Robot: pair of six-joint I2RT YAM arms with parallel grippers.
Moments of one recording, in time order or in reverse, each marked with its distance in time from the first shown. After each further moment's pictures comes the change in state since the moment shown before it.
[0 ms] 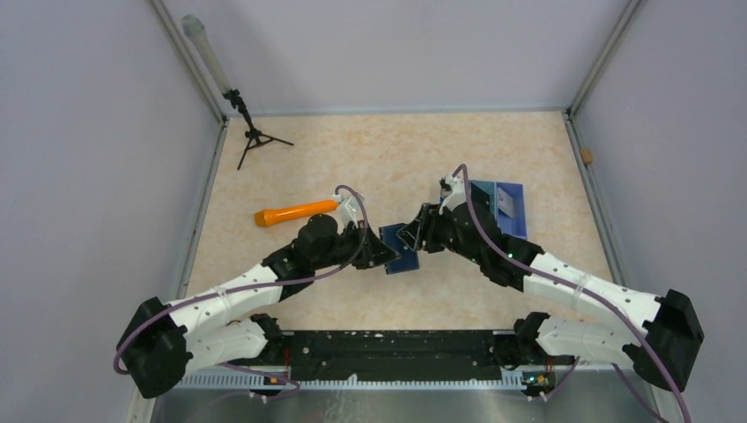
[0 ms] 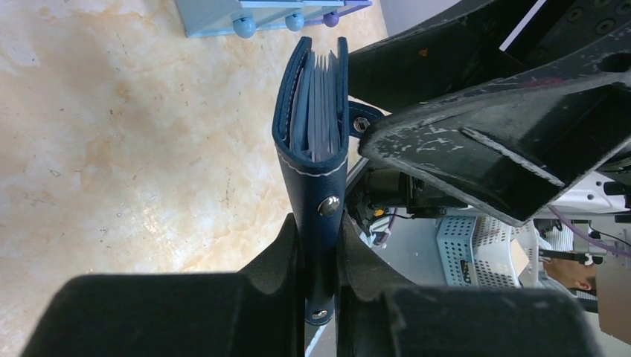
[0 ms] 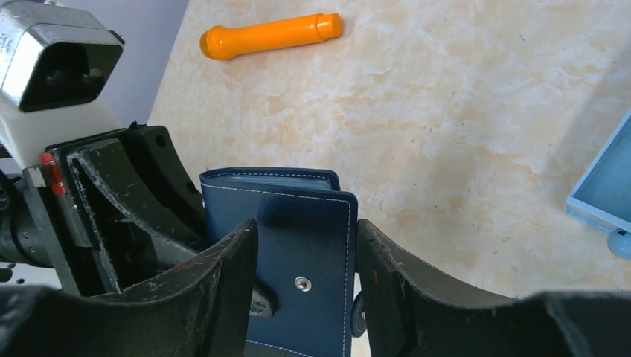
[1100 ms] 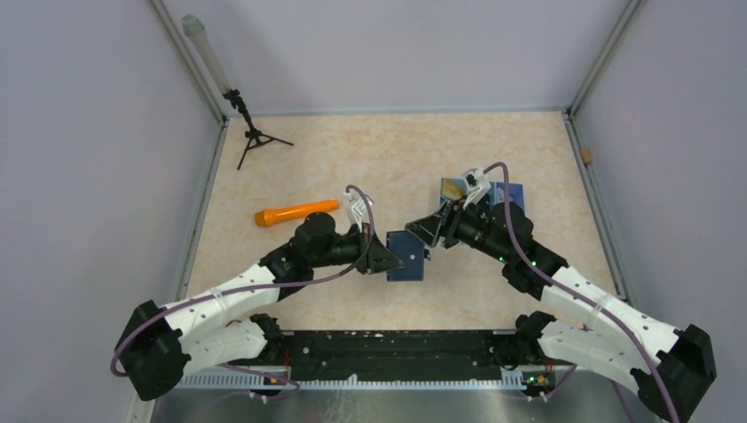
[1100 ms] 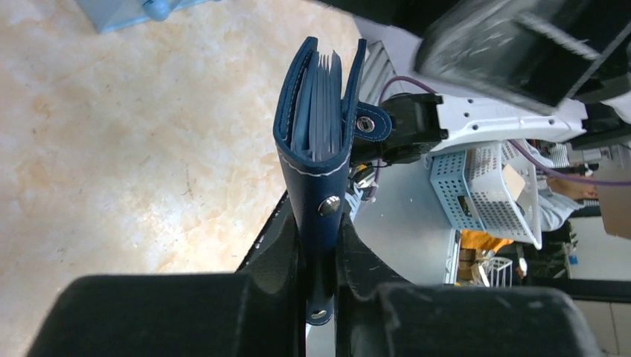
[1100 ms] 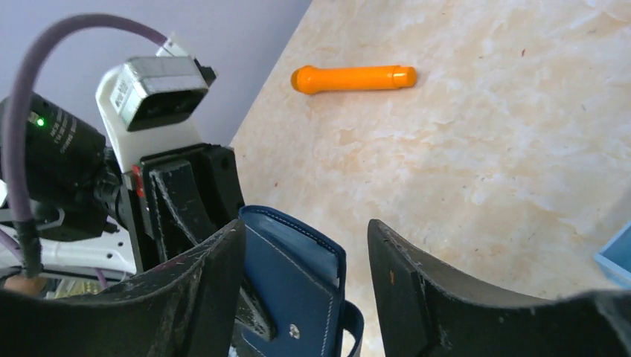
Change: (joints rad) left arm 0.002 -0.020 0.040 0.008 0.198 0.131; right arm -0.167 -0.155 -0.116 0.200 -0.305 -0.016
